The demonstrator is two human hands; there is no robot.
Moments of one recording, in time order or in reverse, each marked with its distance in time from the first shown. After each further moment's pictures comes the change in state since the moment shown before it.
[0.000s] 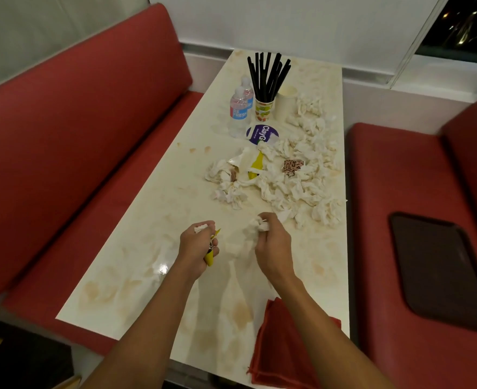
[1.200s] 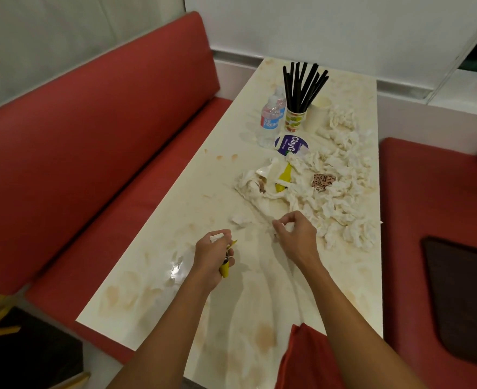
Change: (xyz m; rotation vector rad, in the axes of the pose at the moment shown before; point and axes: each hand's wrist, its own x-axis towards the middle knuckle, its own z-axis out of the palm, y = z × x) left_hand 0.009 0.011 -0.017 -0.021 0.010 0.000; right_hand 0.070 -0.004 0.012 0.033 -0.093 0.192
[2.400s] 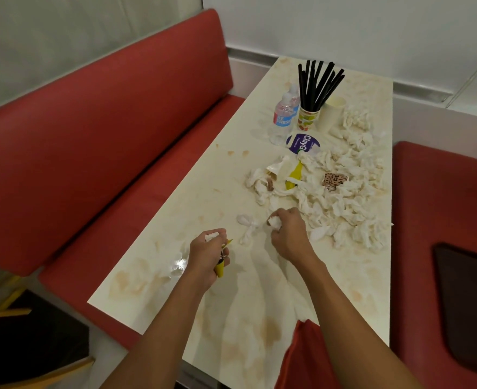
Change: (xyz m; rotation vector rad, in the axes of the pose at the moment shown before) left_hand -0.011 -0.001 -0.026 -0.028 0.080 0.020; right_hand -0.007 -0.013 0.021 -0.322 -0.211 -0.250
